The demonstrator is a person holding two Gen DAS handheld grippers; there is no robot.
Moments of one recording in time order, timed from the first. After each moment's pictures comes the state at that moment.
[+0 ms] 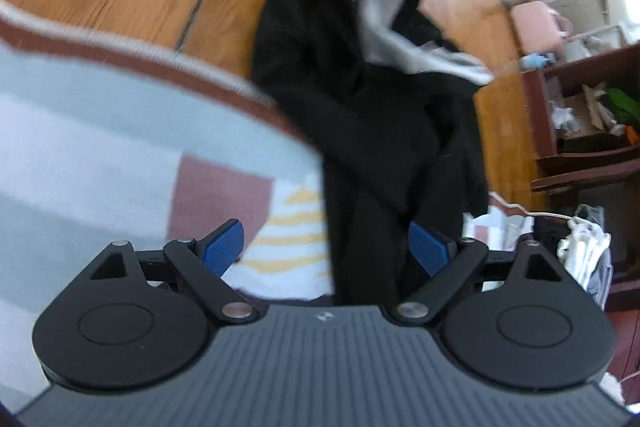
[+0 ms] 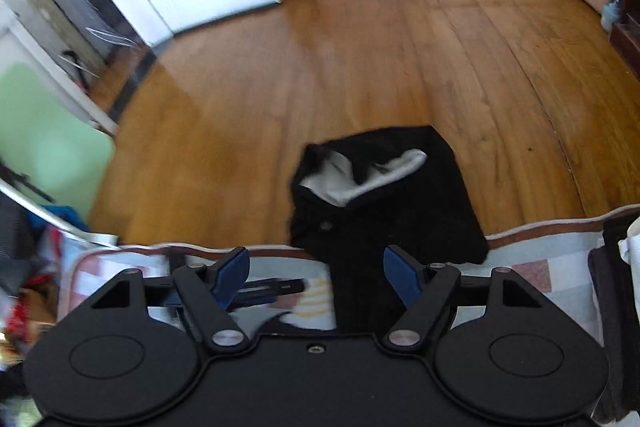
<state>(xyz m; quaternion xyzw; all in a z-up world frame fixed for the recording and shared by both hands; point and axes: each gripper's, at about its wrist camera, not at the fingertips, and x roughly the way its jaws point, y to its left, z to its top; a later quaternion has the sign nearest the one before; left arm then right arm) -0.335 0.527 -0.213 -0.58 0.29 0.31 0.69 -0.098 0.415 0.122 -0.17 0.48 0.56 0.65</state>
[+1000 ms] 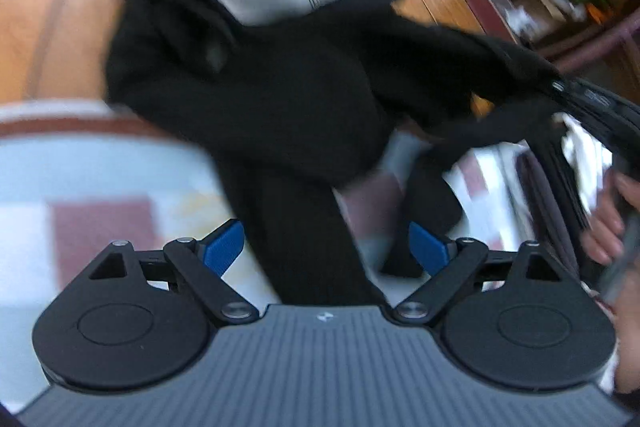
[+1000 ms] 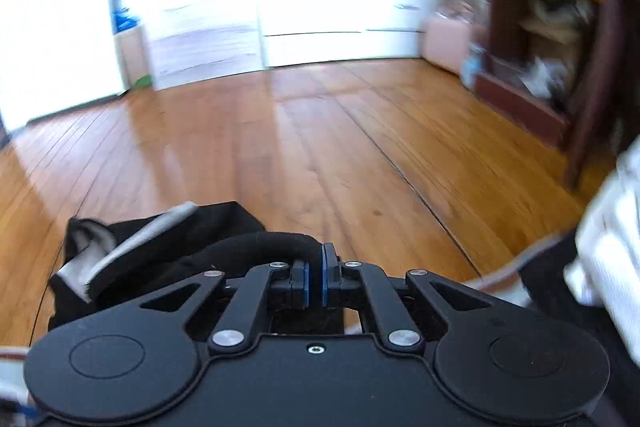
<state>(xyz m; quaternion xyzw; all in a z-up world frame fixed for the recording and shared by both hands) -0.248 0.497 -0.212 -0.46 0.35 0.21 0.79 0.013 0.381 -0.044 -0.09 0.32 0.42 0.84</state>
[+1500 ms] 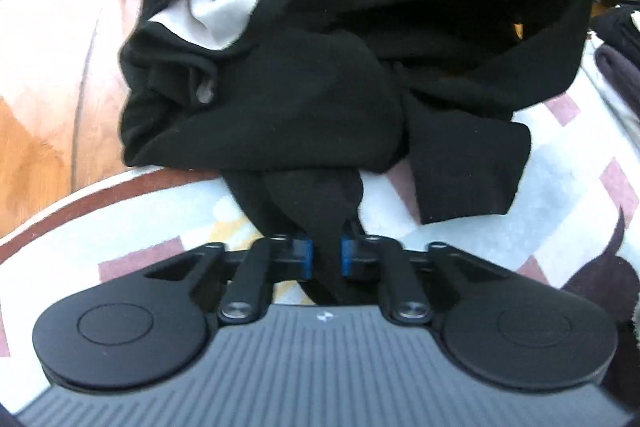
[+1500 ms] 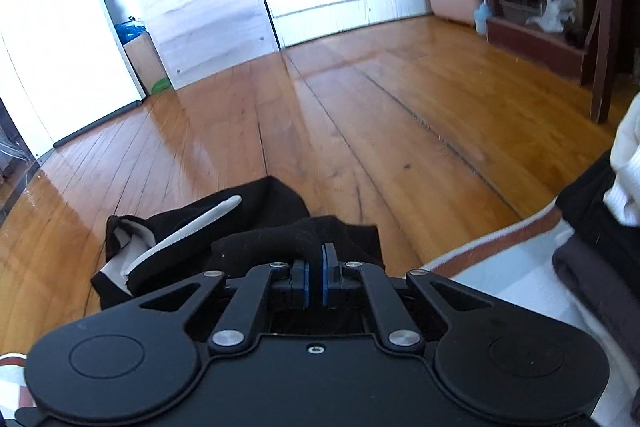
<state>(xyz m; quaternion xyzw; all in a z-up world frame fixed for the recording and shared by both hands) -0.203 0.444 -0.203 -0.20 0.45 0.34 0.80 0.011 0.382 -0.059 -0.04 0.37 0.46 0.80</state>
